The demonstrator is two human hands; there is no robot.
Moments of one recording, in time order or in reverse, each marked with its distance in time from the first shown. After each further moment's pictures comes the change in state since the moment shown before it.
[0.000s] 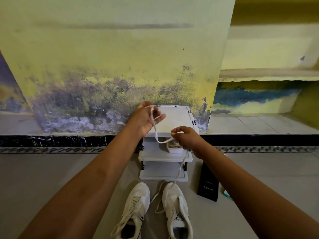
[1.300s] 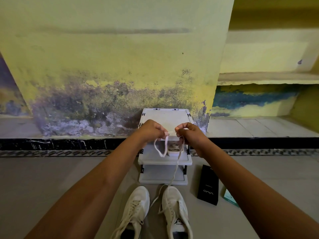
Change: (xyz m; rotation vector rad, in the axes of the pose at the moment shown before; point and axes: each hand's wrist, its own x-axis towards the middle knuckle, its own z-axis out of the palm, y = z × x) left_hand -0.001 -0.023 -0.010 1.058 -0.154 0.039; right_hand 0.001 -0.008 -0.012 0.225 0.045 -0.054
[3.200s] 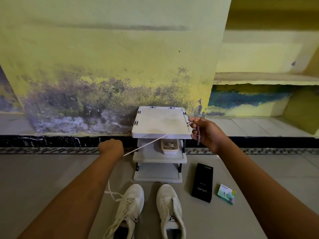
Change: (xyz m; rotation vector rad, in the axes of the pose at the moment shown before) left_hand -0.007 -0.079 -0.029 1.278 0.065 -0.456; right_hand -0.006 -0.006 -0.054 0.323 -0.070 0.032
